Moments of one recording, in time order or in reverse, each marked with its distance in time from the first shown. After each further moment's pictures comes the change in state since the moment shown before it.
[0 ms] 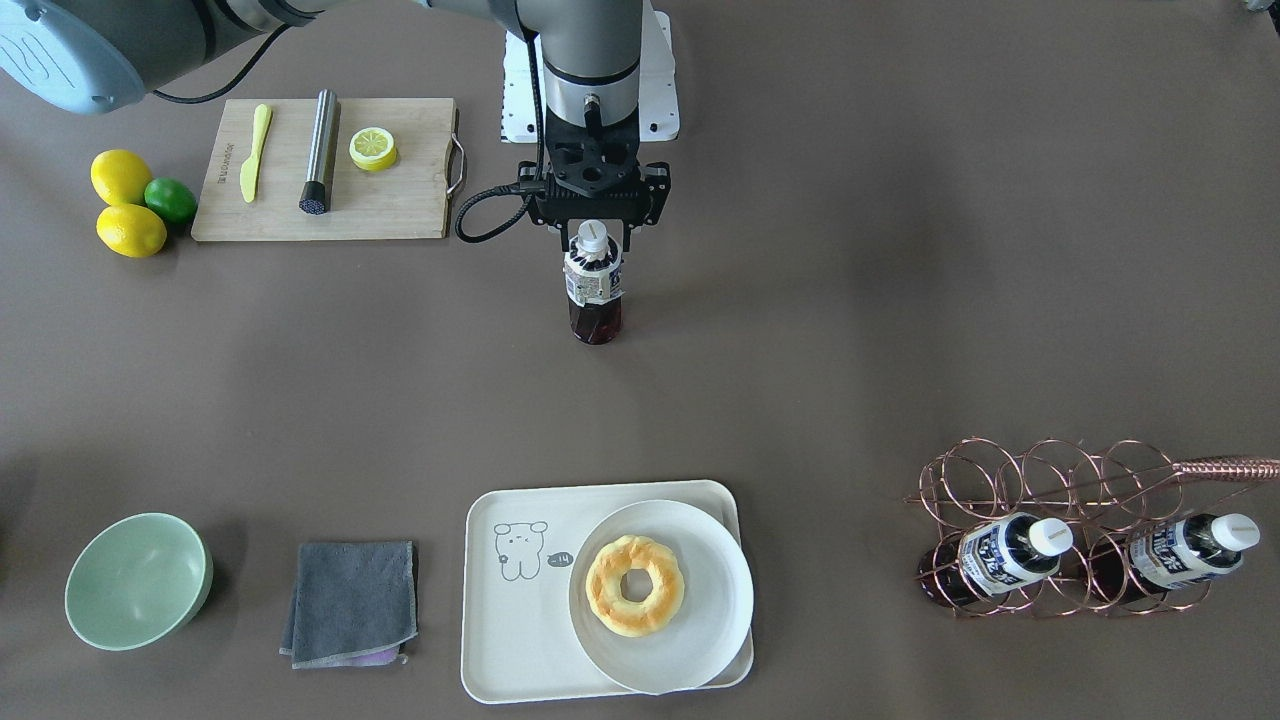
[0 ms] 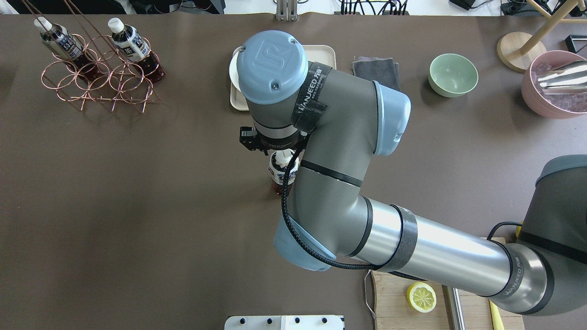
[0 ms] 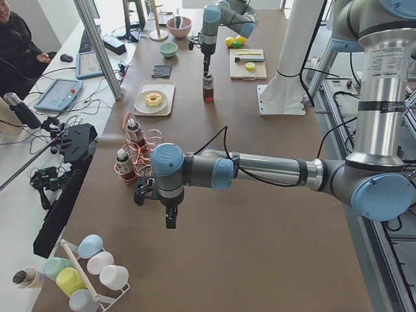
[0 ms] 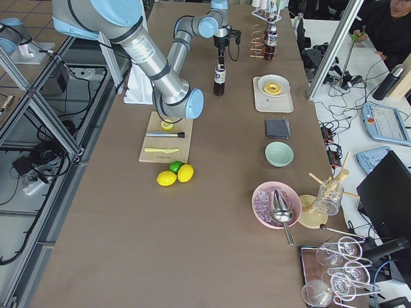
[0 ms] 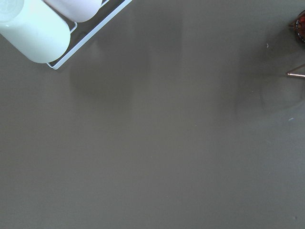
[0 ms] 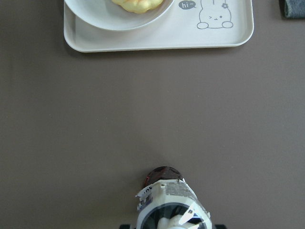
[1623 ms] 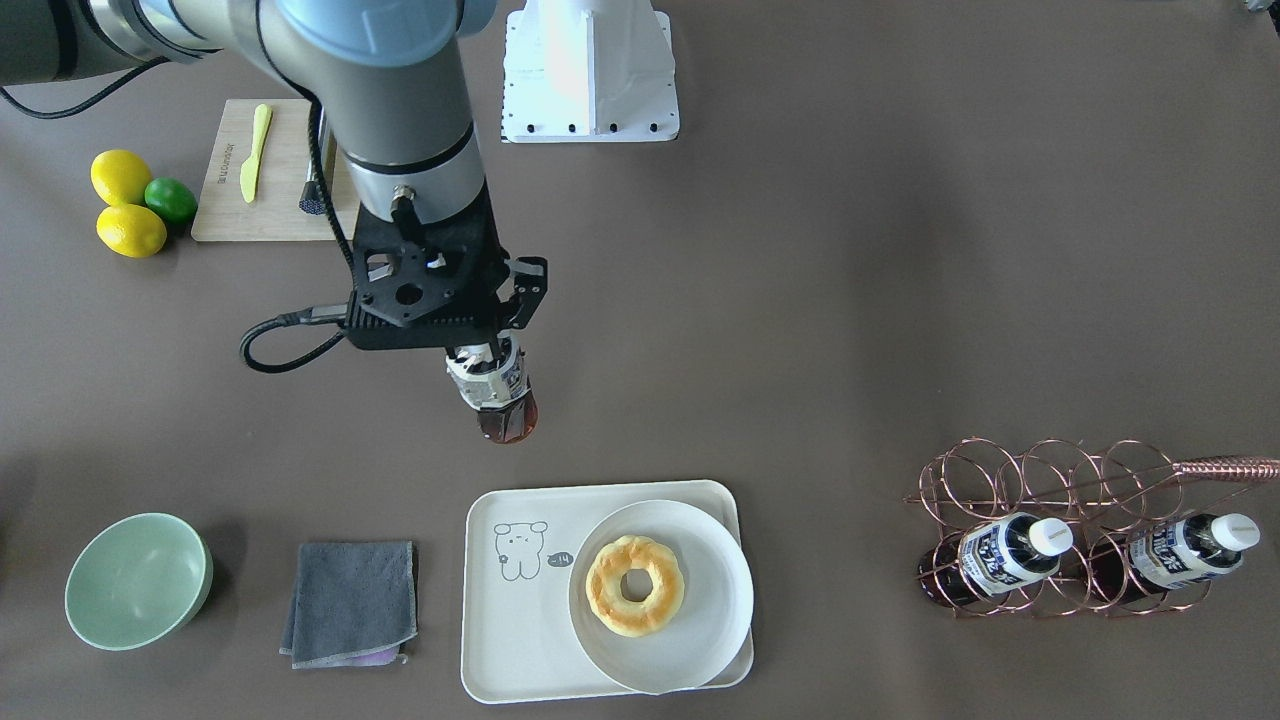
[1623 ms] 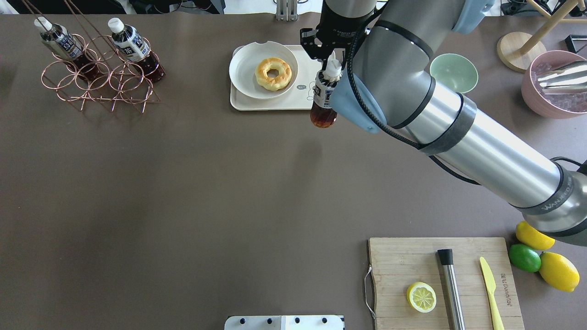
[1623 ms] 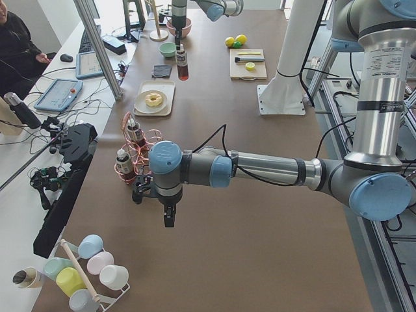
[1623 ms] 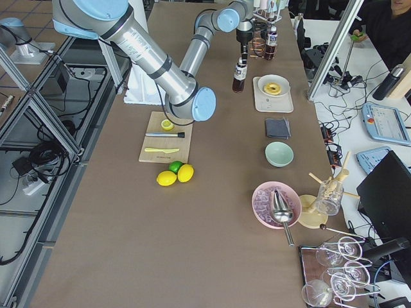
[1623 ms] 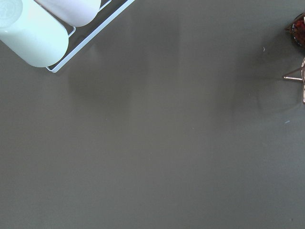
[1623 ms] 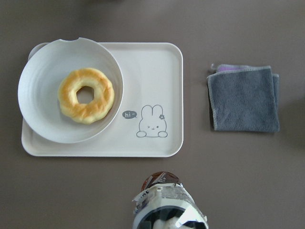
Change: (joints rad) left arm -0.001 -0.012 0.000 0.010 -0.001 0.000; right arm 0.332 0.002 -0.098 0.025 0.205 -0.299
